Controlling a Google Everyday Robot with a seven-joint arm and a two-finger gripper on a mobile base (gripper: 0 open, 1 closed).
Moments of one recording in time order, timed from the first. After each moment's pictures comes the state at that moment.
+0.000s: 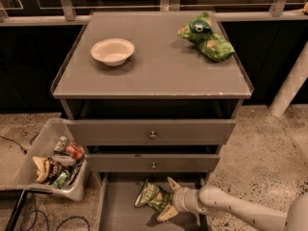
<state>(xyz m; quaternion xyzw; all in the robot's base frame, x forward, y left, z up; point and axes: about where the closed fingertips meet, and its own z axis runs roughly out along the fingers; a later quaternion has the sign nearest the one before) 0.508 -0.068 0.256 -0.53 0.73 0.20 0.37</state>
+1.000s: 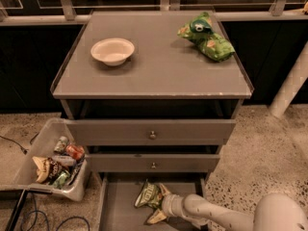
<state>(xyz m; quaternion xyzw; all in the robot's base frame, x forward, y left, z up) 0.524 -0.031 0.156 -0.52 0.74 0.18 0.39</state>
